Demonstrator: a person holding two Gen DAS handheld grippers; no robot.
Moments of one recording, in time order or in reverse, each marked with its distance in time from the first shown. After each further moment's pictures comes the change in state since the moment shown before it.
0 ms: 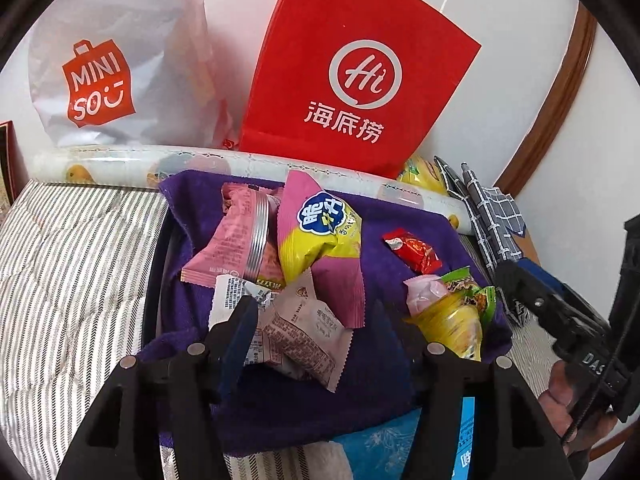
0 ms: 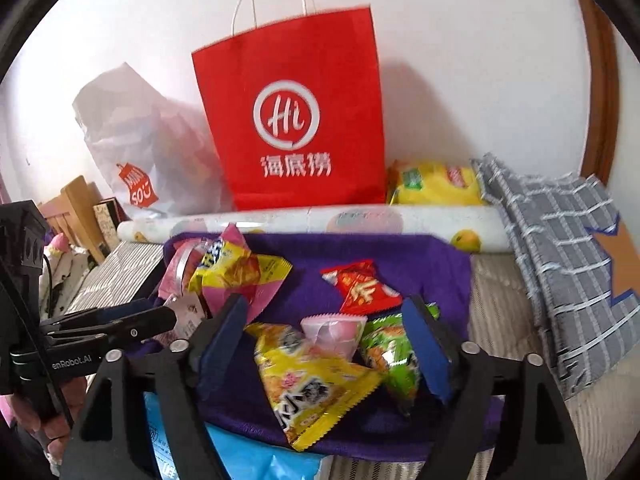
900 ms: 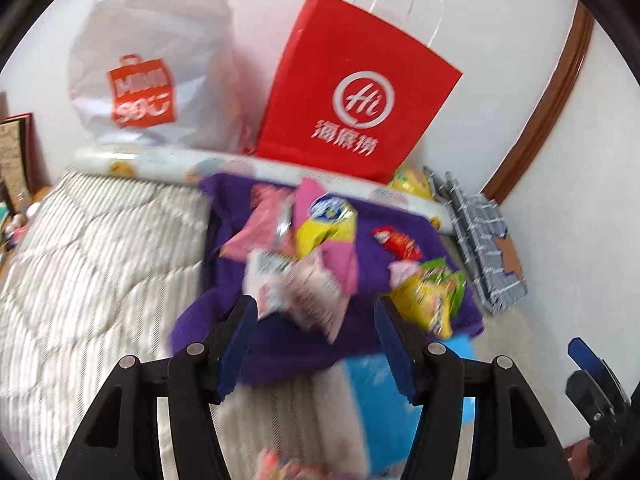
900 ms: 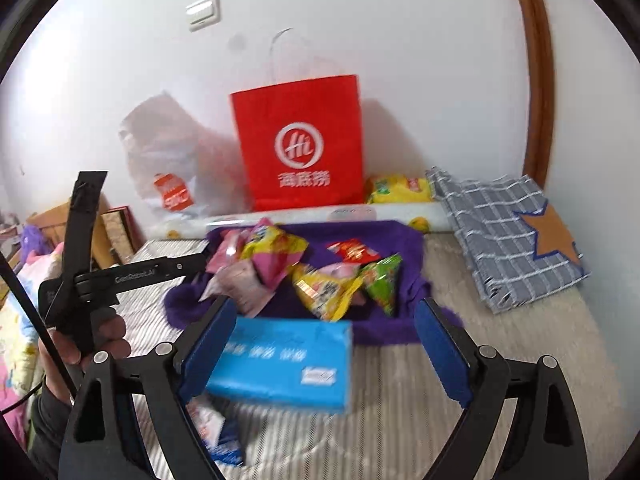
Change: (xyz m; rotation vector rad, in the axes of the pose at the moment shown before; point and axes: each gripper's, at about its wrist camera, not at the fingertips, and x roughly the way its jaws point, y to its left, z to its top) left arm -0.071 0.014 -0.016 -0.030 0.005 0.001; right arm -0.139 0.048 -0.055 0.027 -0.018 -0.033
